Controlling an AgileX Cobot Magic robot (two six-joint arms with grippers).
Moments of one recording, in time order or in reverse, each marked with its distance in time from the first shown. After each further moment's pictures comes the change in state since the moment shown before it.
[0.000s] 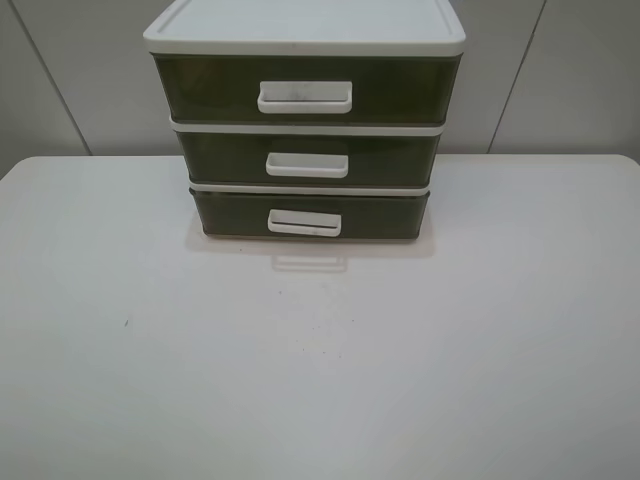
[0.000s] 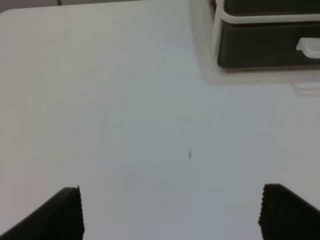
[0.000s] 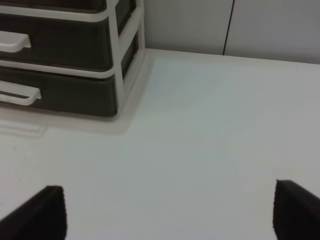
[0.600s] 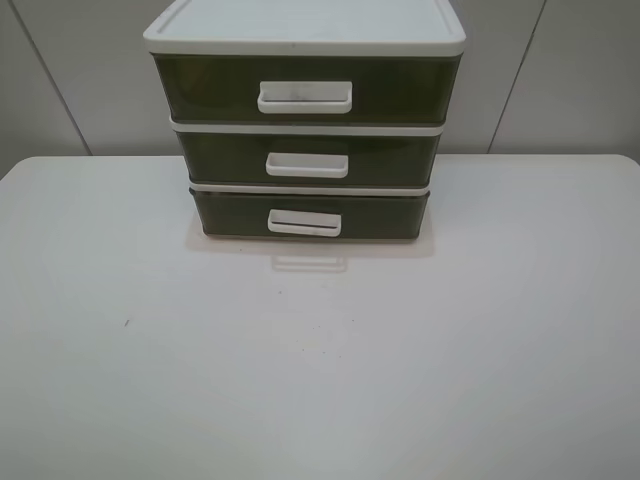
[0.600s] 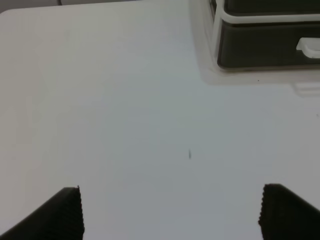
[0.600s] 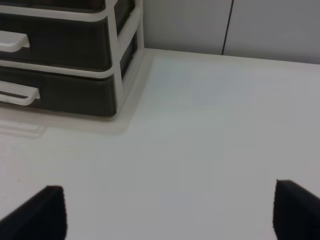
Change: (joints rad) left arm 0.000 0.000 0.000 0.000 0.000 0.000; right arm 0.000 0.000 0.000 -0.003 0.000 0.001
